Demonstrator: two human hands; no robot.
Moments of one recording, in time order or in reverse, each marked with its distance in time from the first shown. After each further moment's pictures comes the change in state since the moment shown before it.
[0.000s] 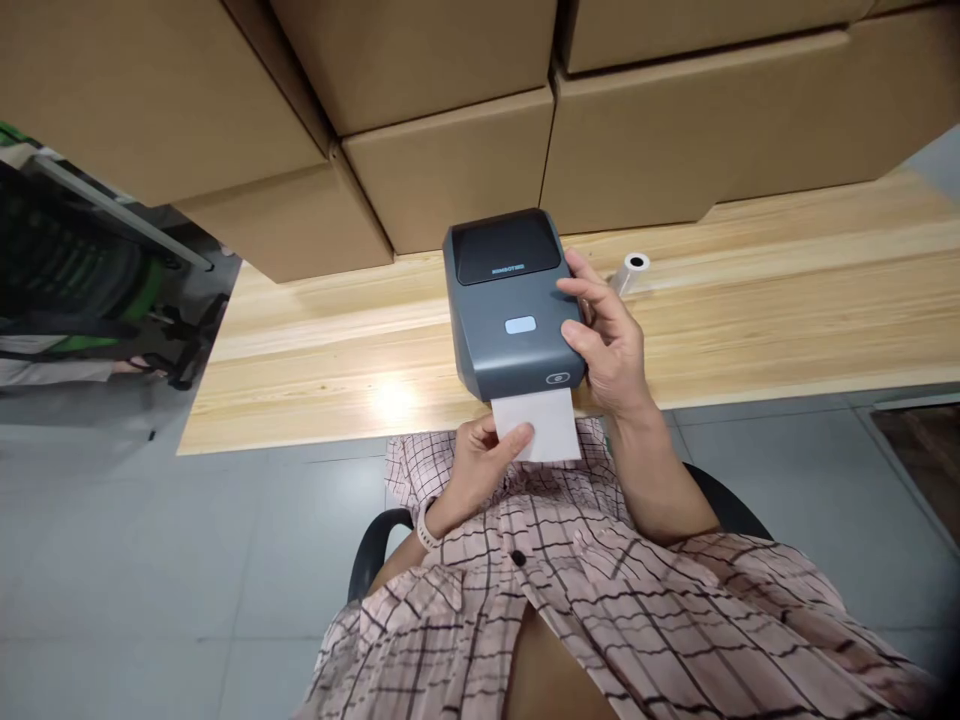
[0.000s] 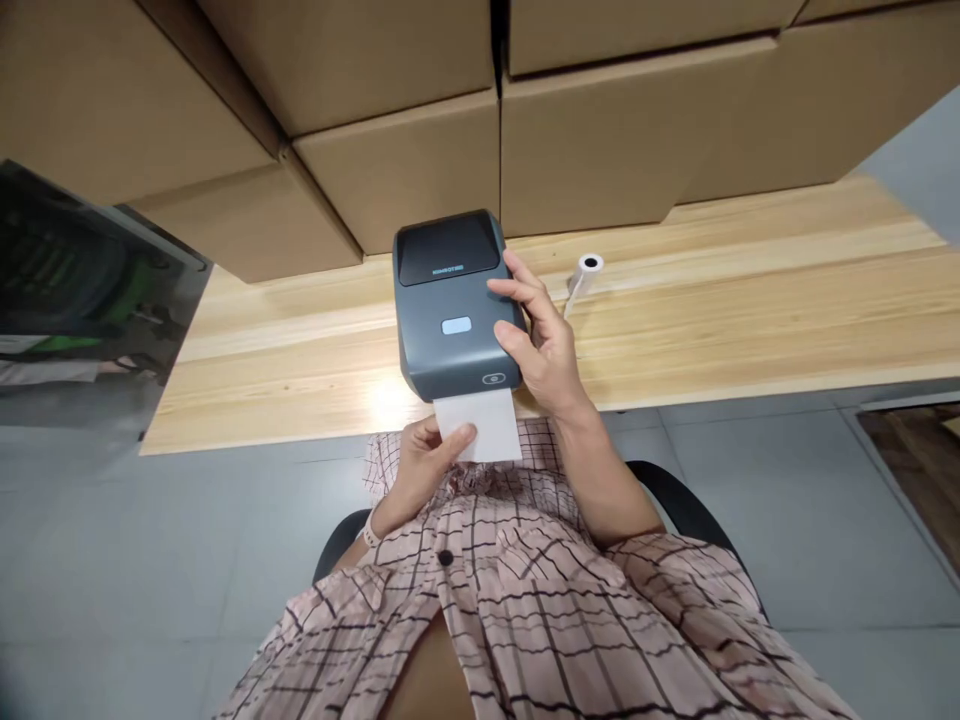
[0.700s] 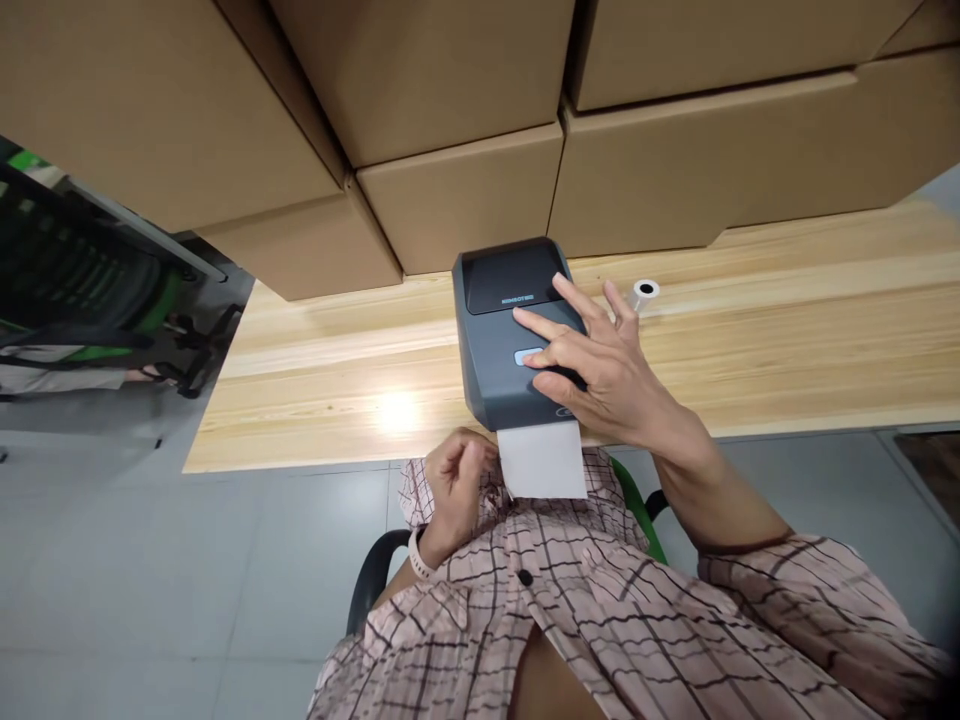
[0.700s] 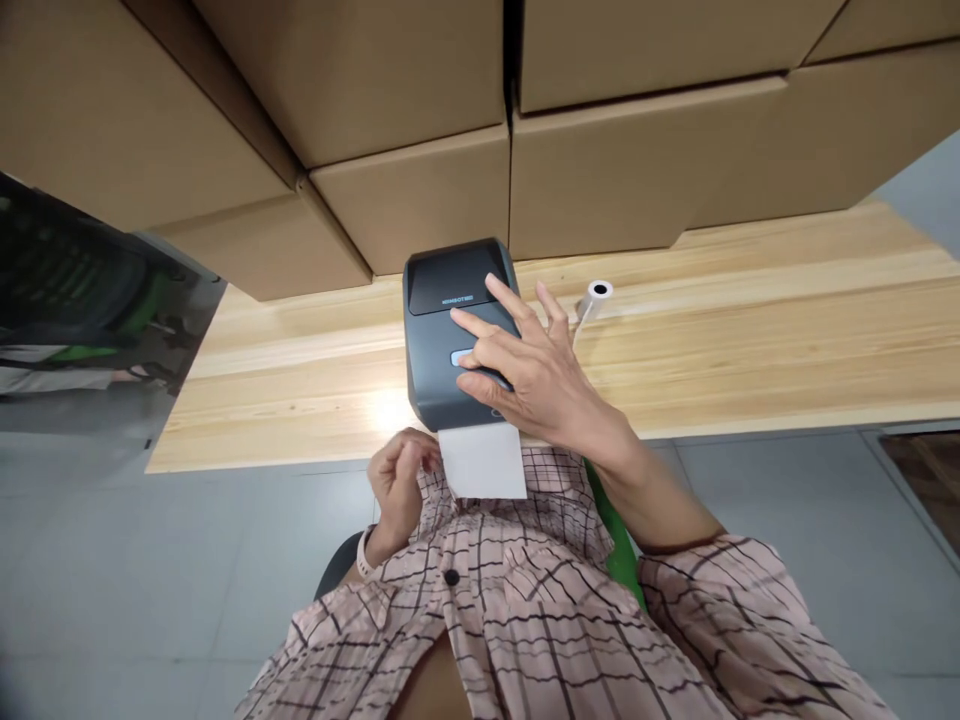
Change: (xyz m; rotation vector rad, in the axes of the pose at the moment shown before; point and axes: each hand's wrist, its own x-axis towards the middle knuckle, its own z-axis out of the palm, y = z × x) left_hand 0.005 -0.007 -0.026 0.243 0.325 0.419; right_hand 0.026 -0.035 -0.024 -0.386 -0.274 -0.222
